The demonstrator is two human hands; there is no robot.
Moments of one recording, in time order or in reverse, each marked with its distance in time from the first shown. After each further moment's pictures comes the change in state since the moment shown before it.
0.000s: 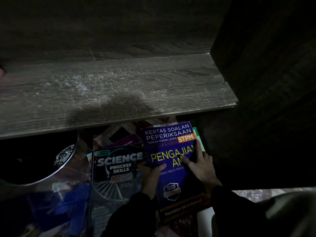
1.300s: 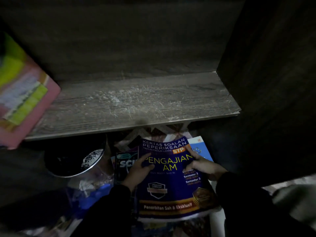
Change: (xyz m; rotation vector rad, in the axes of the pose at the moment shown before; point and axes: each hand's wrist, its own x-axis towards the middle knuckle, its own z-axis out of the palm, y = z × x) left_hand -0.027 0.094 -0.098 0.538 -0.312 0.170; right_hand -0.037 -0.066 -0.024 0.523 -0.581 0.027
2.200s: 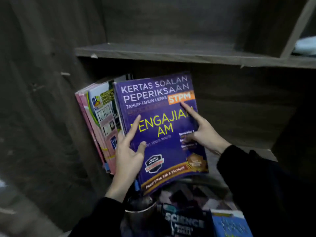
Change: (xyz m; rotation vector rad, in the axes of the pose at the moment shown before) left_hand -0.191 0.151 -0.198 -0.018 0.877 0.940; right_hand -0.121 -0.293 0.168 -0.294 -0.103 -1.086
